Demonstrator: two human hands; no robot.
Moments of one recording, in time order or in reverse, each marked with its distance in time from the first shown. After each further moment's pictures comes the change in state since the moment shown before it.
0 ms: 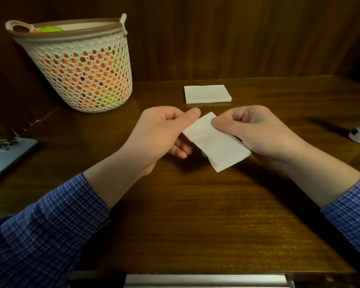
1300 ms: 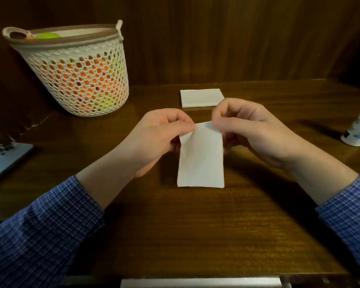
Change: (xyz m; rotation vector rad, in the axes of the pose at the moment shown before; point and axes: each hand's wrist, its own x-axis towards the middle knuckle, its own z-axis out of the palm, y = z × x) left_hand -0.002 0.006 0.000 -0.005 -0.144 0.059; right_hand -0.003 -0.005 -0.011 0.078 -0.269 -0.319
